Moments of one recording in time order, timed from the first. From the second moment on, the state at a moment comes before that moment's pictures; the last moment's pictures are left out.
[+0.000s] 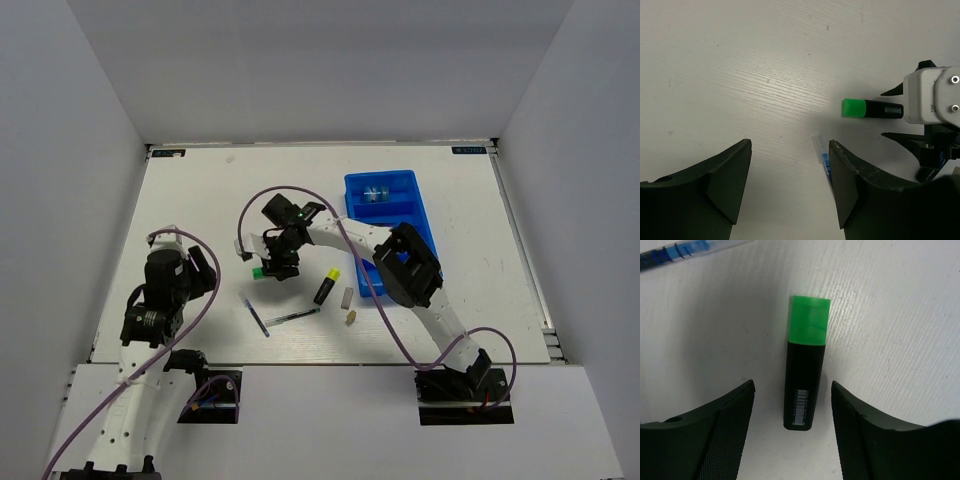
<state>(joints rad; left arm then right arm) -0.08 0.57 0.60 -0.67 -0.13 -0.38 0.94 2.31 1.91 -0.73 -0.48 -0.92</state>
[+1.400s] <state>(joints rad) -0.09 0.58 0.57 -0.61 0.06 -0.35 0.78 1.76 1.71 -0.67 0.01 -0.77</state>
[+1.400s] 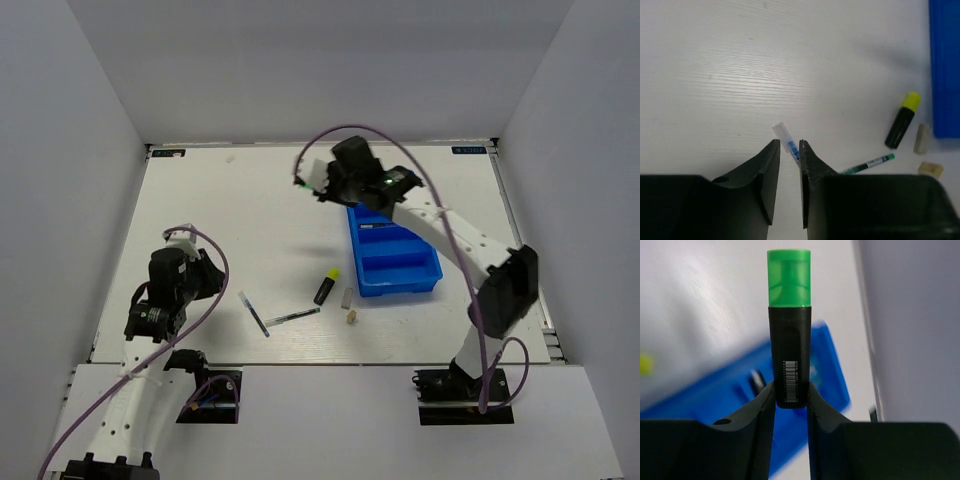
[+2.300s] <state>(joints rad) -0.44 0.99 0.71 -0.58 0.20 -0.27 0.35 1.74 1.33 -0.63 -0.11 -1.41</state>
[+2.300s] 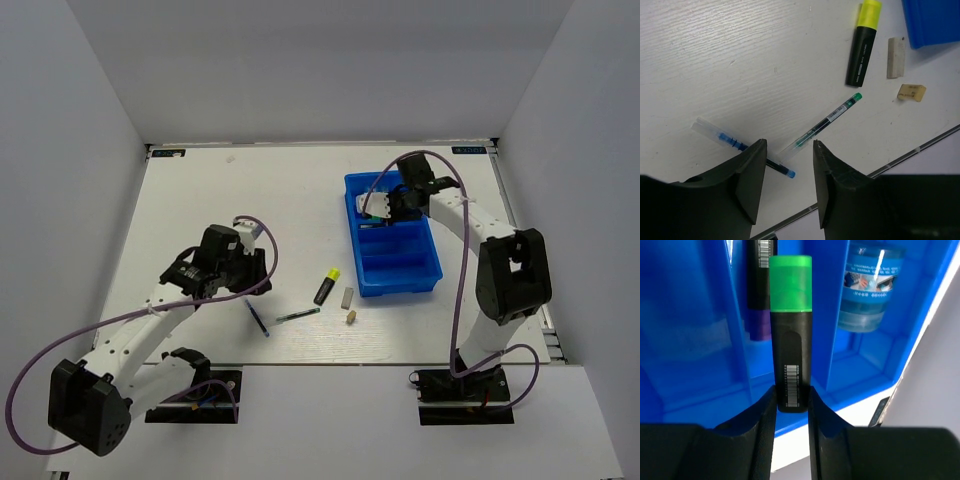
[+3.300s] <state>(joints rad) -0.78 1.62 1.02 -0.32 0.20 -0.35 0.24 1.56 1.39 -0.69 -0.19 -0.74</state>
